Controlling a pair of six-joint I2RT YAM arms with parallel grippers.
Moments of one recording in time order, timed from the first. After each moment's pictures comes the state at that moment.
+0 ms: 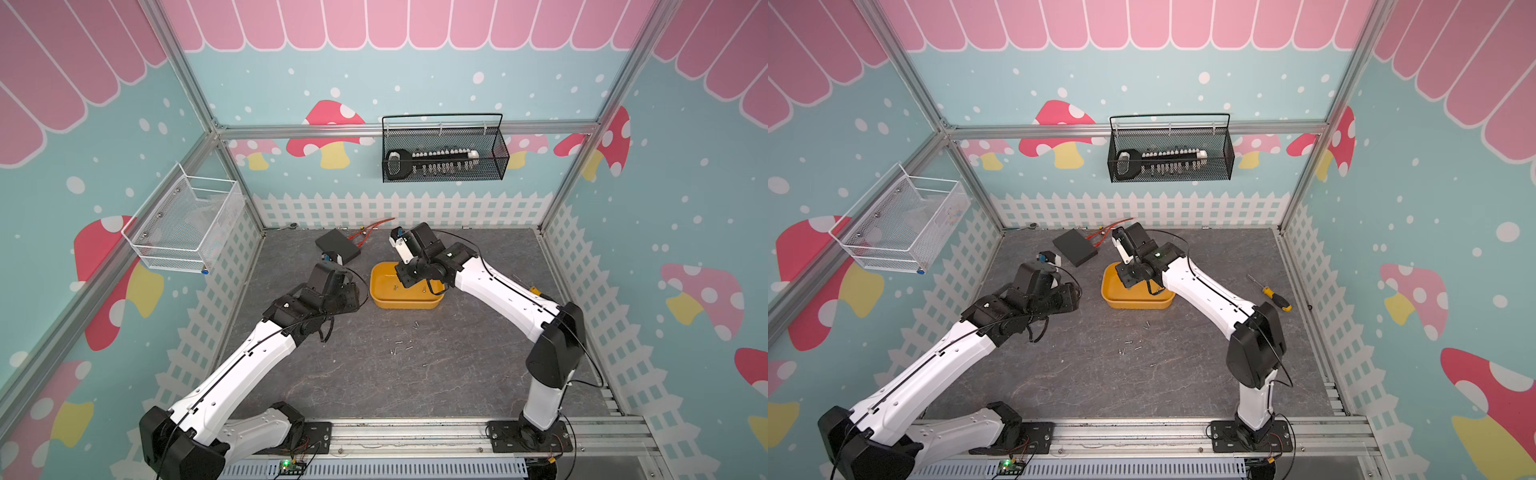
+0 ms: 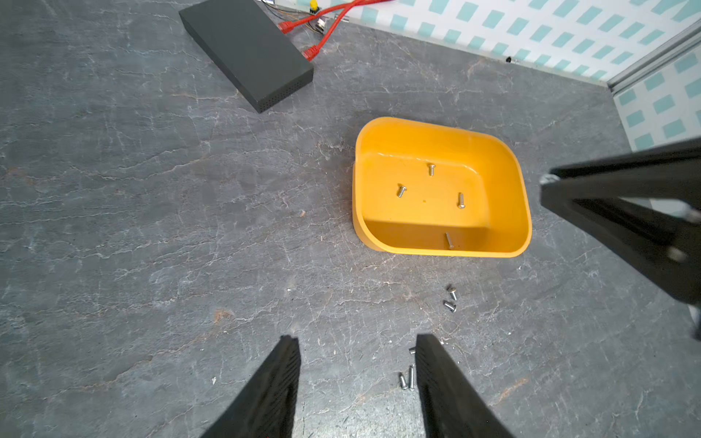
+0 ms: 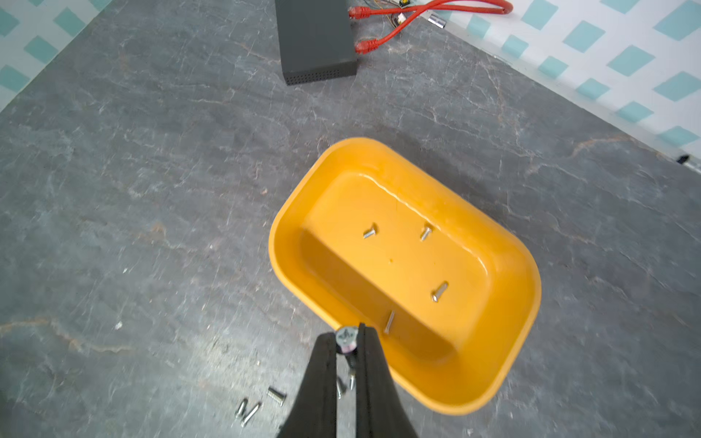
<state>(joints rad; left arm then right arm) -0.51 1.12 1.08 -0.72 -0.17 -0.52 0.70 1.91 1.82 -0.80 0.05 0.06</state>
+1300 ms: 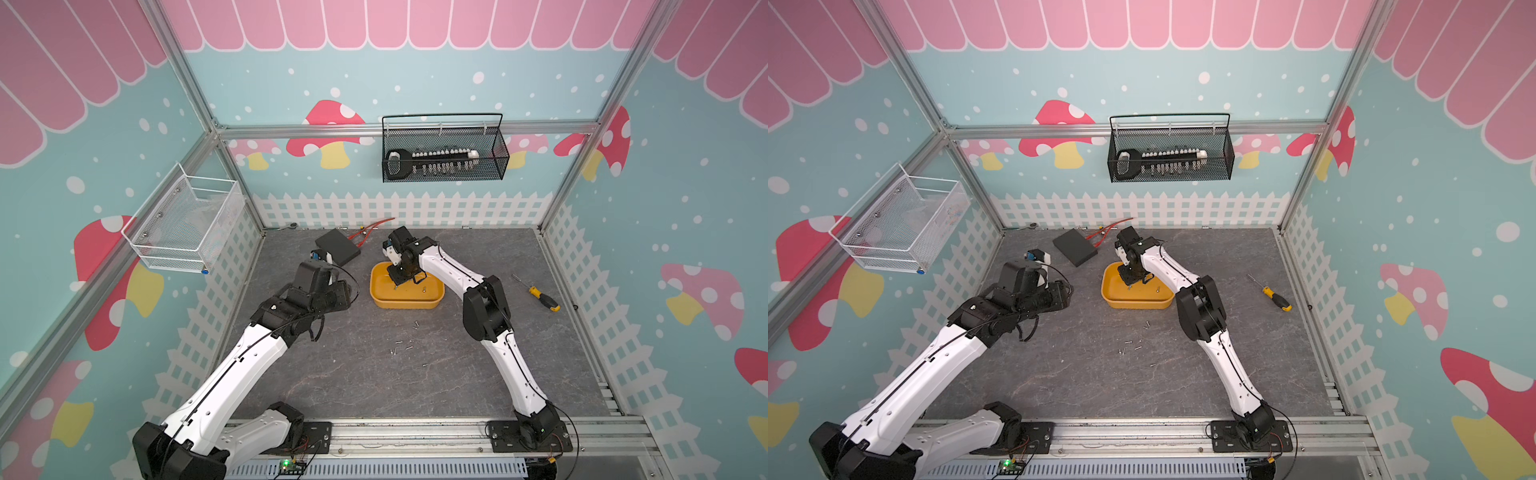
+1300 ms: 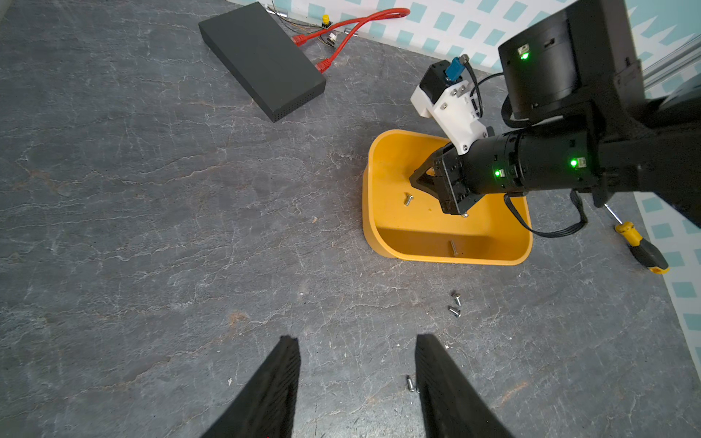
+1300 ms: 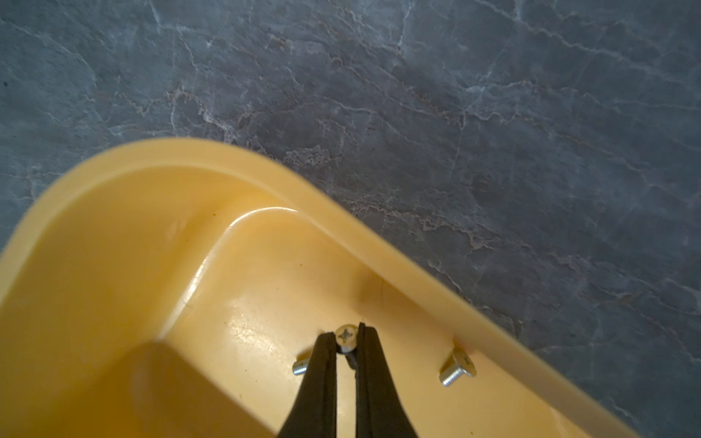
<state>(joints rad) -0.43 1.09 1.07 -0.72 -0.10 -0.47 0.59 2.52 2.31 -0.95 -0.06 0.00</state>
